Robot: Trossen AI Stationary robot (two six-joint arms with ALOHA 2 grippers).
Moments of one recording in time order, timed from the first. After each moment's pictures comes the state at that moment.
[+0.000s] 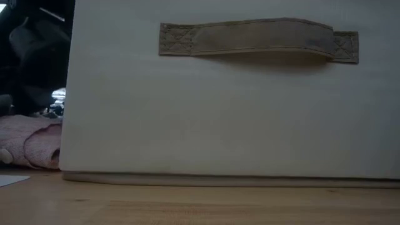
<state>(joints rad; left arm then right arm) -0.39 1.66 0.79 -1.38 0.05 -0.59 0.11 0.04 0.01 0.07 0.40 -0.02</state>
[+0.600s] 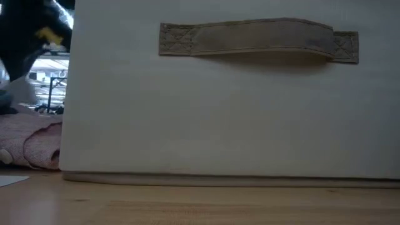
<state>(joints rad) -0.38 1.39 1.01 -1.57 -0.22 -0.76 0.11 0.04 0.01 0.07 0.40 -0.02</state>
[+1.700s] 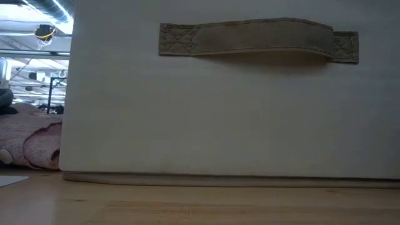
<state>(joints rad) -0.38 1.26 1.51 -1.08 -0.77 -0.28 0.11 0.04 0.01 0.07 0.40 -0.03</state>
